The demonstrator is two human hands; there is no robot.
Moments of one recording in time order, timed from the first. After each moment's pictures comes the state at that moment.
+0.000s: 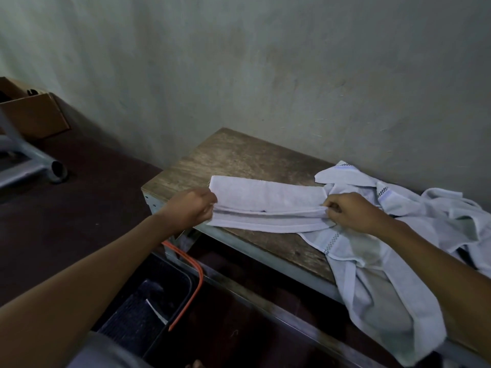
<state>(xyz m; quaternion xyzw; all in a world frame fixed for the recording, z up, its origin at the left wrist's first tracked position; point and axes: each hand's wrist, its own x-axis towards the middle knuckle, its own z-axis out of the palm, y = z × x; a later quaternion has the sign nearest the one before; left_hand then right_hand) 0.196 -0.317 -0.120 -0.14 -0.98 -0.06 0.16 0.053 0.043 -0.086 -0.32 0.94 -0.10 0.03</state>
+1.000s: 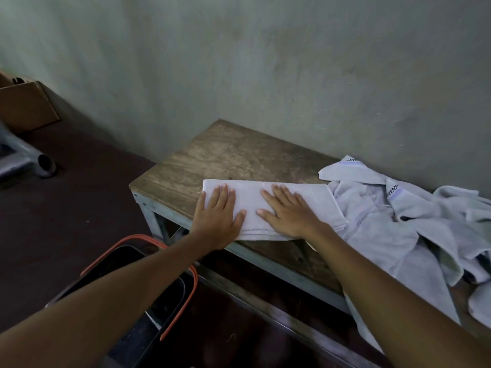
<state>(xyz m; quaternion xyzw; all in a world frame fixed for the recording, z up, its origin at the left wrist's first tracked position) 0.163 -0.247 -0.176 0.09 -0.99 -0.05 0.05 0.063 -0.071 -0.147 -0.34 0.93 -0.02 0.14</state>
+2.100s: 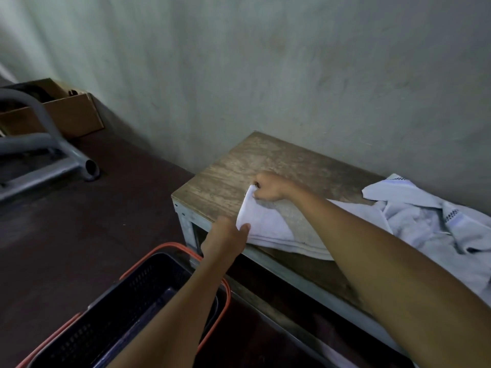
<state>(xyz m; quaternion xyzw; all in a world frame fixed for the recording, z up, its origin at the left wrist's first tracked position) 0.189 -0.286 -0.153 0.36 -0.86 -0.37 0.02 0.018 -0.233 -0.106 -0.41 0.89 -0.08 0.17</state>
